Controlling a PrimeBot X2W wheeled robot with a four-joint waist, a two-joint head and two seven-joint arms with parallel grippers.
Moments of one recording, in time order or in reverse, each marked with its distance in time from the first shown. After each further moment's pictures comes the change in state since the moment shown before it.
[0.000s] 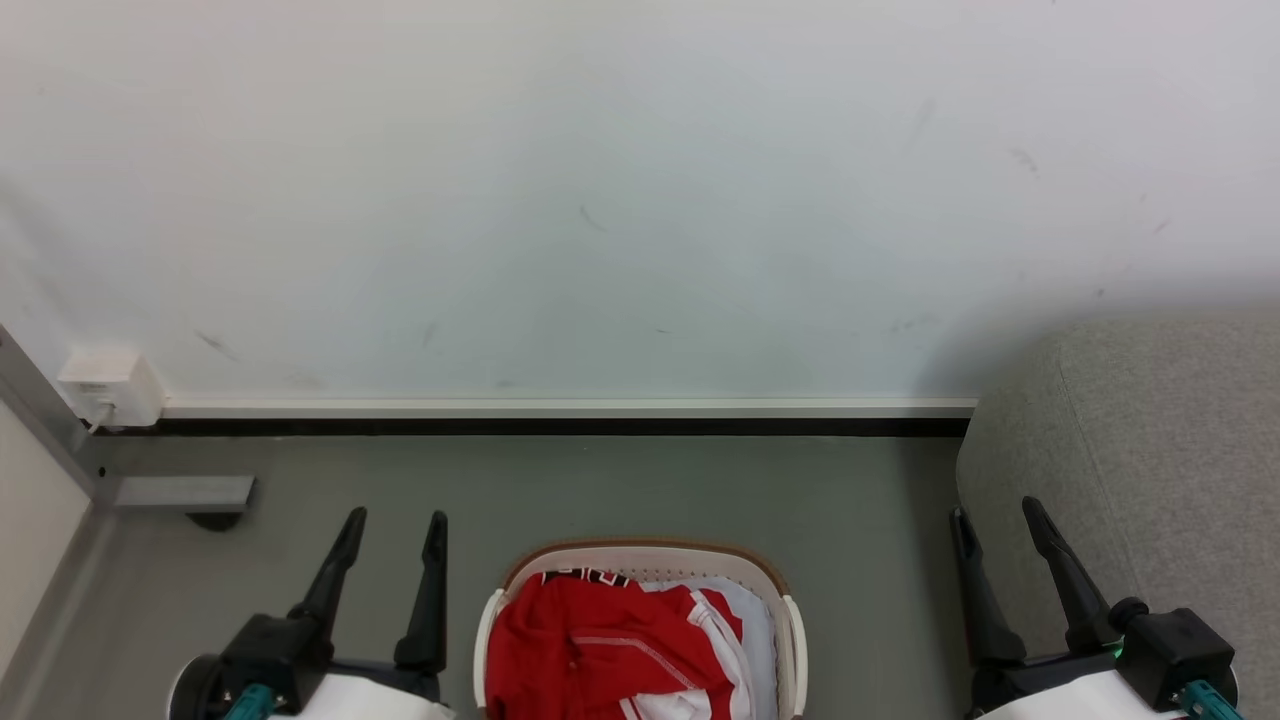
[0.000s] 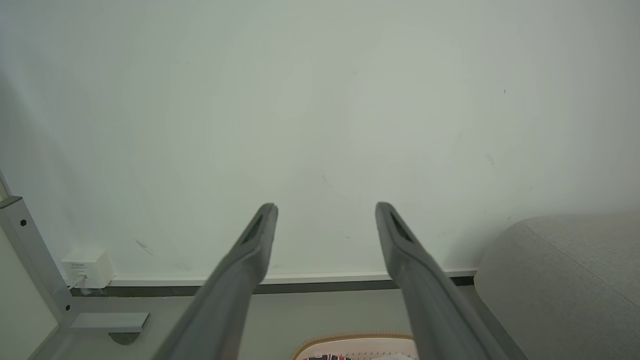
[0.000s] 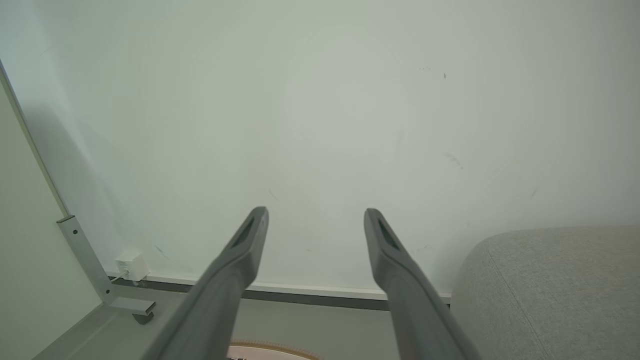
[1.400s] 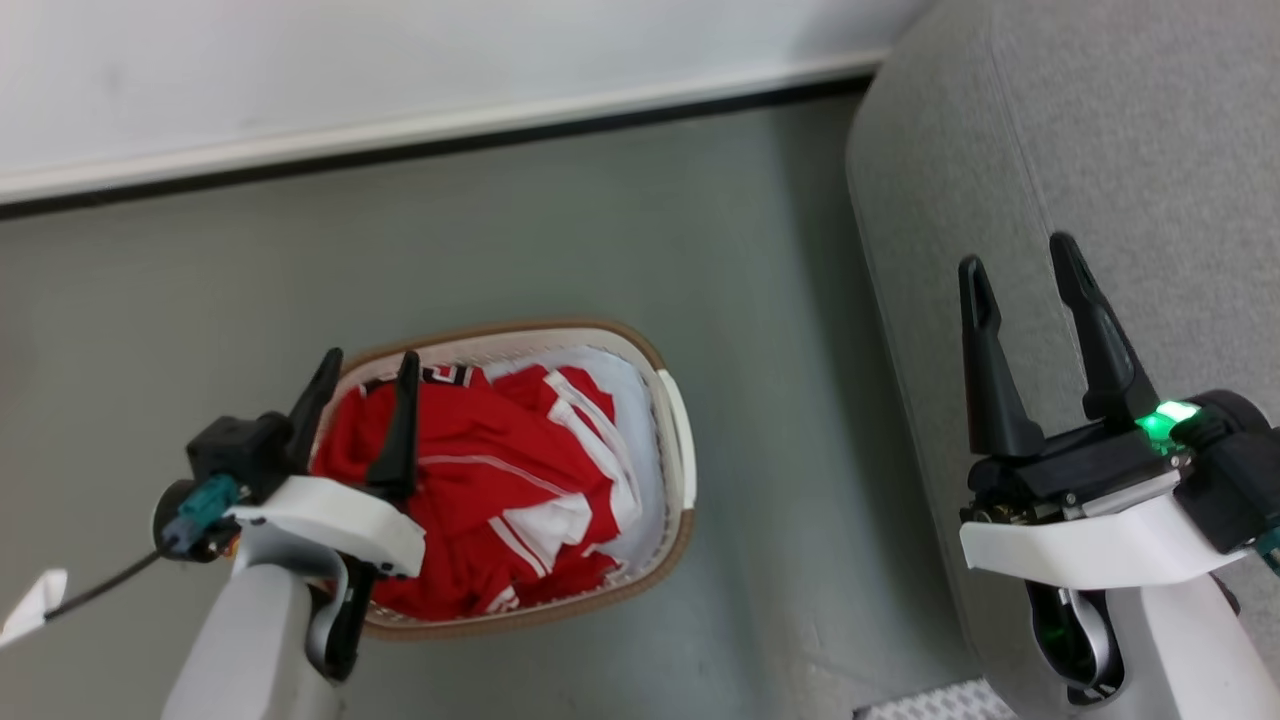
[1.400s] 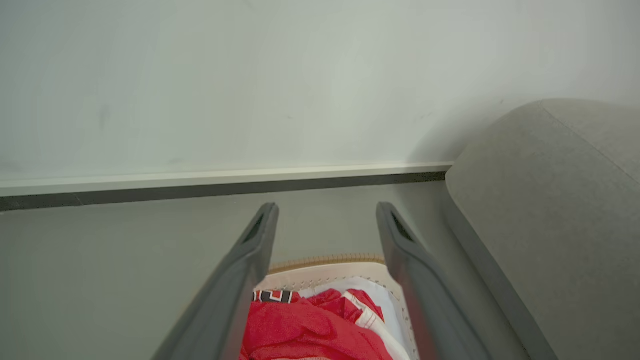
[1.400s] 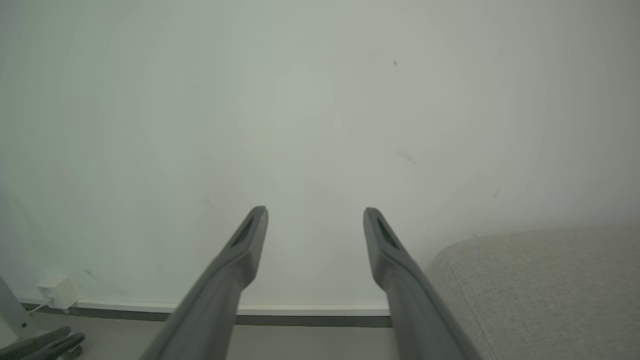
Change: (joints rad) left arm -0.397 0.087 -0.034 0.348 -0.128 -0.038 0.000; right arm -0.275 0.000 0.035 -0.199 0.012 0.000 -0.002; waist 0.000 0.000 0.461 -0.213
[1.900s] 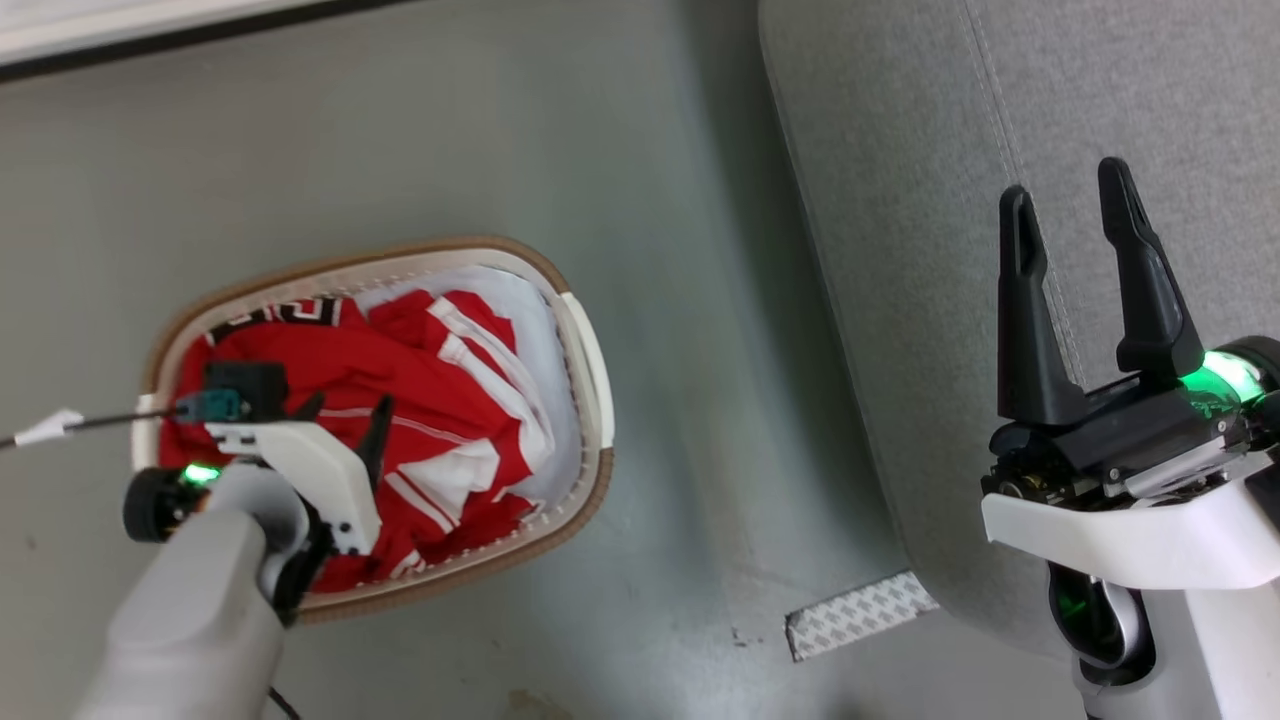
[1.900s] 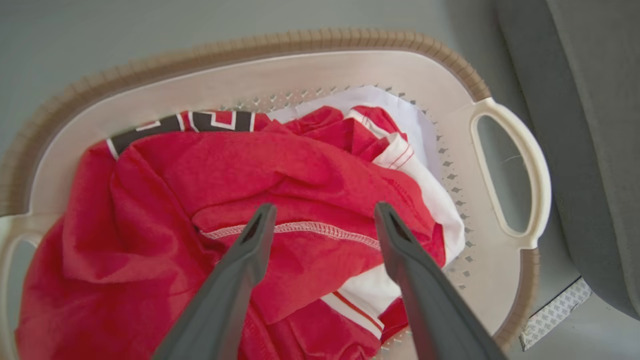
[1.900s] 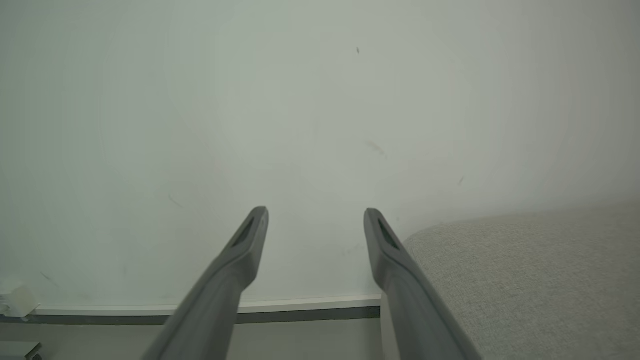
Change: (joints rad) left arm -0.265 0.150 -0.316 0.449 -0.256 0.000 0.226; right arm -0.040 0.000 0.009 -0.139 0.051 0.000 0.000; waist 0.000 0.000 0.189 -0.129
